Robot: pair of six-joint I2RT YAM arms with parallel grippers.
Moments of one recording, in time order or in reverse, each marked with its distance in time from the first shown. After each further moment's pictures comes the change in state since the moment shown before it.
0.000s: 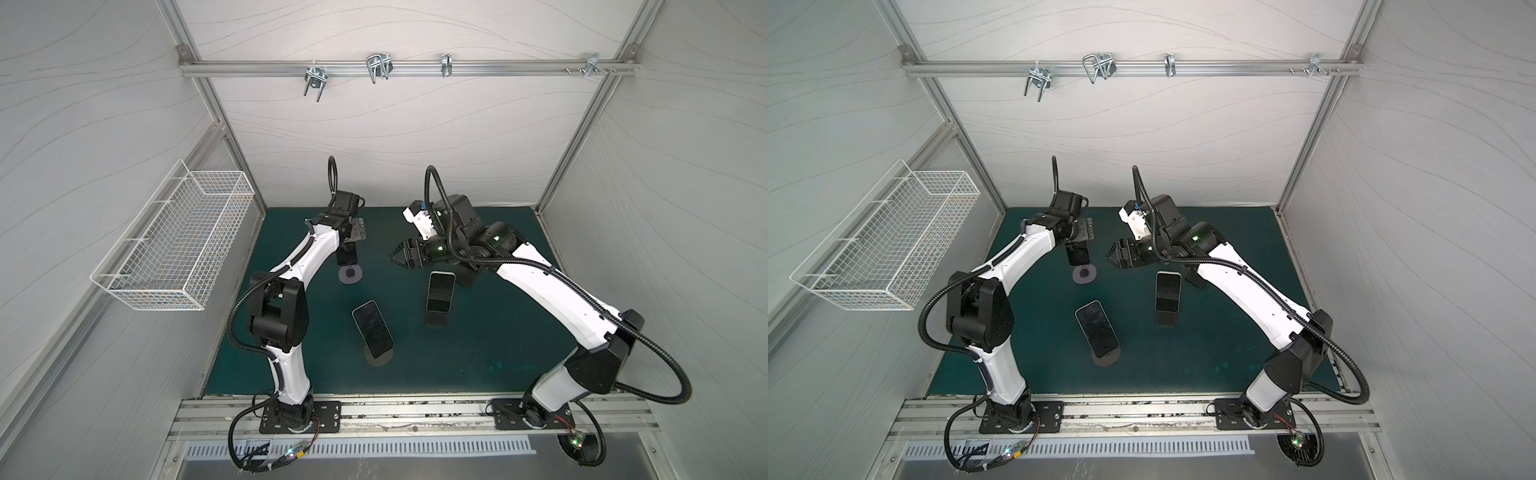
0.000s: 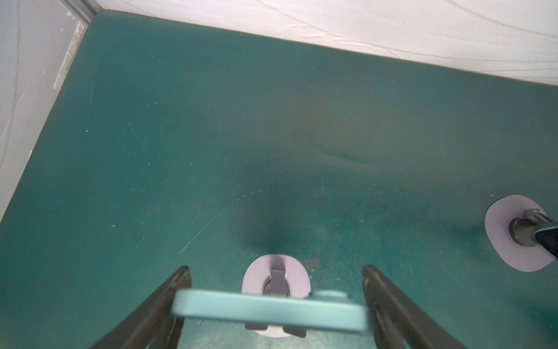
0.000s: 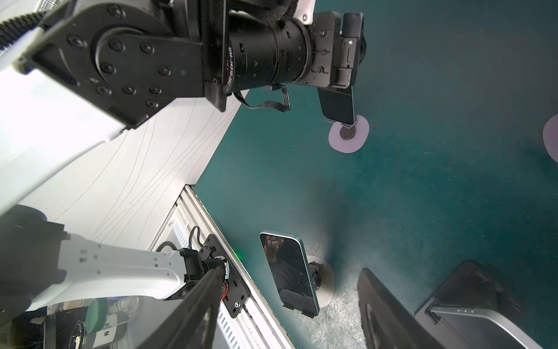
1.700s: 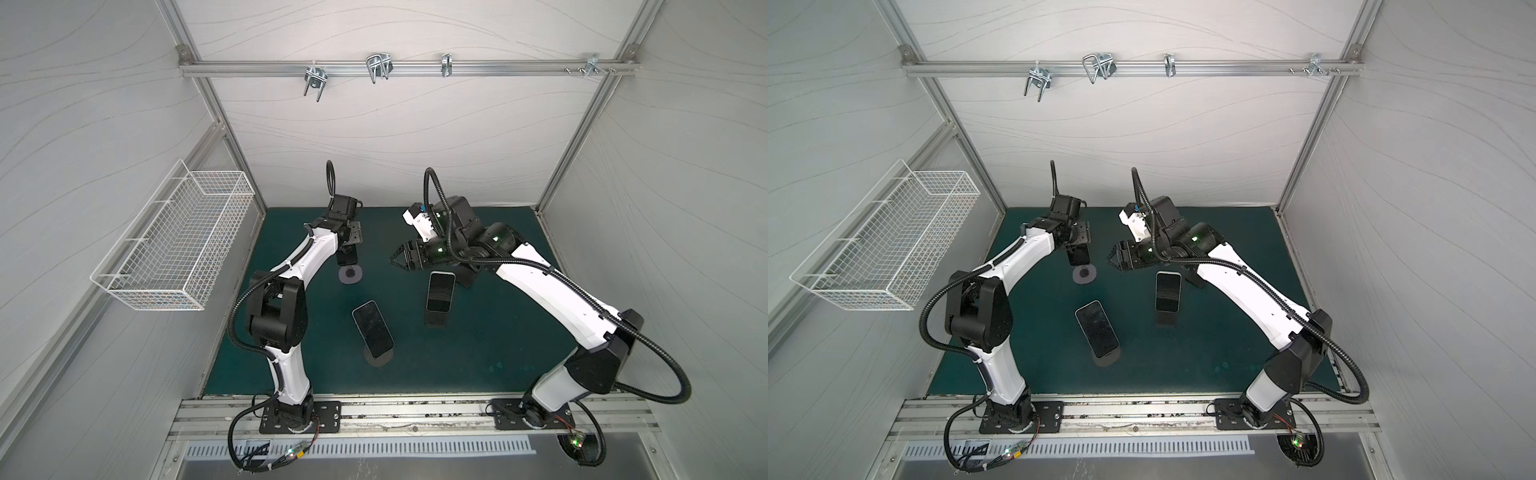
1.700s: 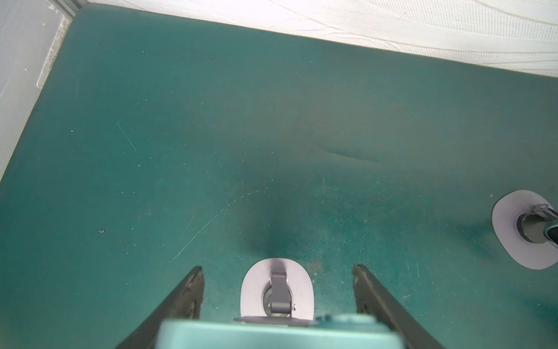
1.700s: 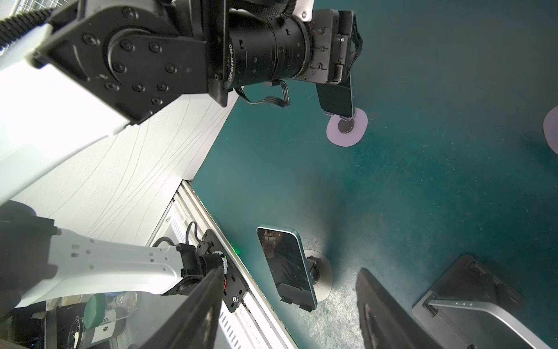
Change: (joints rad) left arm 0.015 -0.004 -0.058 0.056 0.028 0.022; right arm 0.000 0.000 -0.008 -0.014 0.000 -0.003
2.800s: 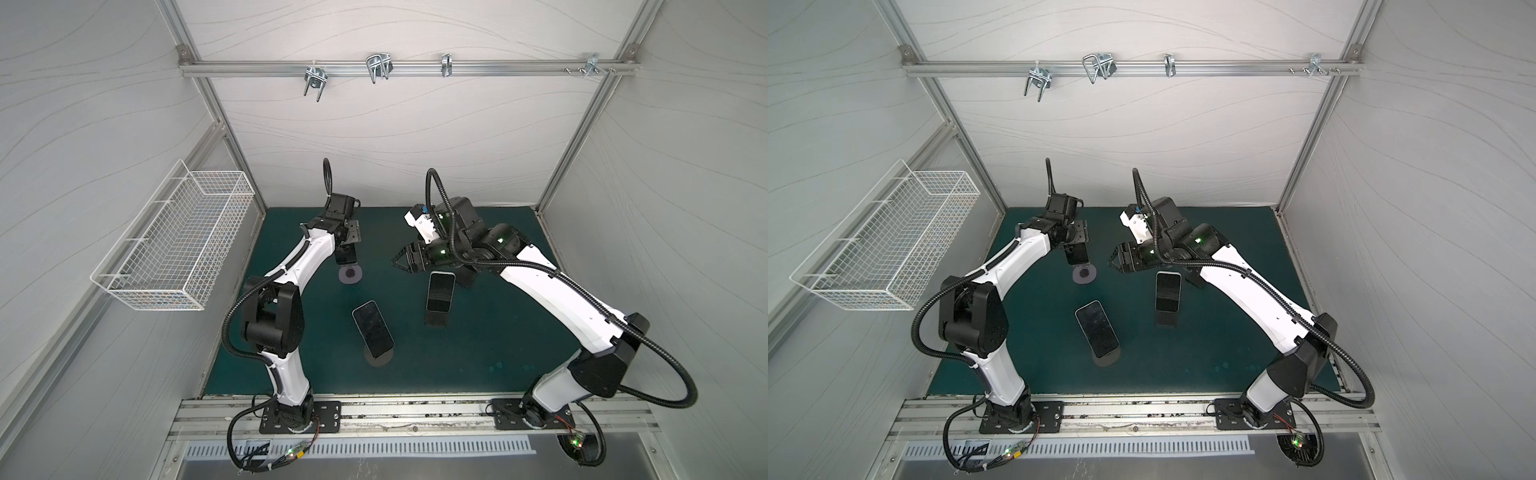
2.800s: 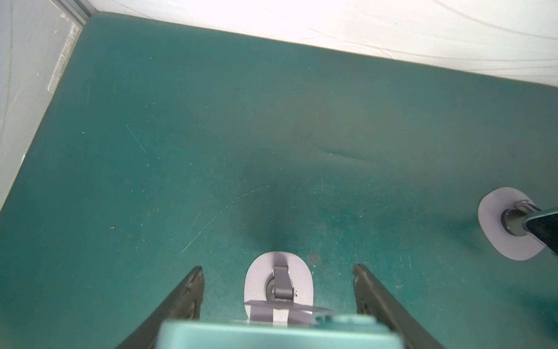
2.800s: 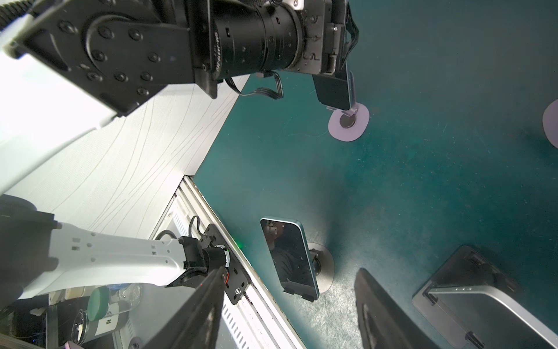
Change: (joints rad) left arm 0.006 -0.055 -0.012 -0.016 0.010 0.005; right arm 0.012 -0.027 0.000 -0.034 0.004 0.000
